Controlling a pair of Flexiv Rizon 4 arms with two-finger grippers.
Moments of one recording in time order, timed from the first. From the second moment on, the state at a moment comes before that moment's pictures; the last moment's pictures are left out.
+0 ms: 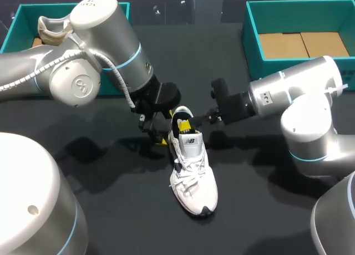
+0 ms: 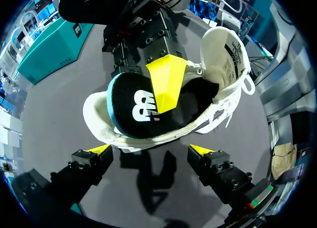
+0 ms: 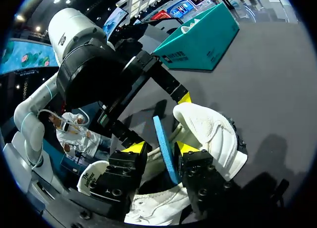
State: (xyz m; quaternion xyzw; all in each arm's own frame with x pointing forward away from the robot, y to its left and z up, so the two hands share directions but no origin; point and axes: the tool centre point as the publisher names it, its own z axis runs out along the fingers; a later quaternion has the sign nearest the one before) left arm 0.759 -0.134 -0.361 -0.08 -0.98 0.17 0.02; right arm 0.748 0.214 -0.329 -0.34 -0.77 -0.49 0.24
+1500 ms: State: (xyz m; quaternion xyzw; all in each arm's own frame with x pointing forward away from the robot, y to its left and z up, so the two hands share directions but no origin) left arm 0.759 -0.134 -0.361 -0.08 -0.98 0.17 0.02; right arm 0.741 0.220 -0.348 -0.40 -0.77 -0.42 0.27
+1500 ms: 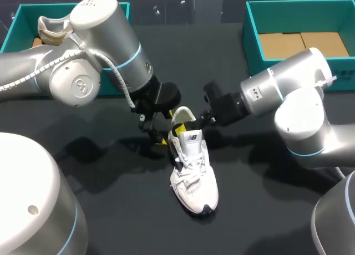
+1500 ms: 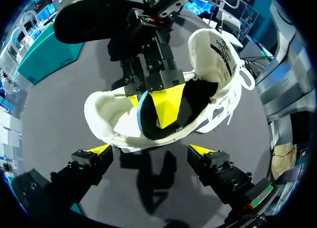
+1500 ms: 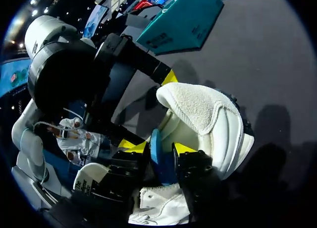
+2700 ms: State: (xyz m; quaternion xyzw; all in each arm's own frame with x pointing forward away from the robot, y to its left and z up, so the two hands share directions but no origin) left arm 0.759 -0.134 -0.361 -0.08 -0.98 0.17 0.02; right arm 0.733 0.220 -0.364 -0.42 -0.77 -0.37 0.29
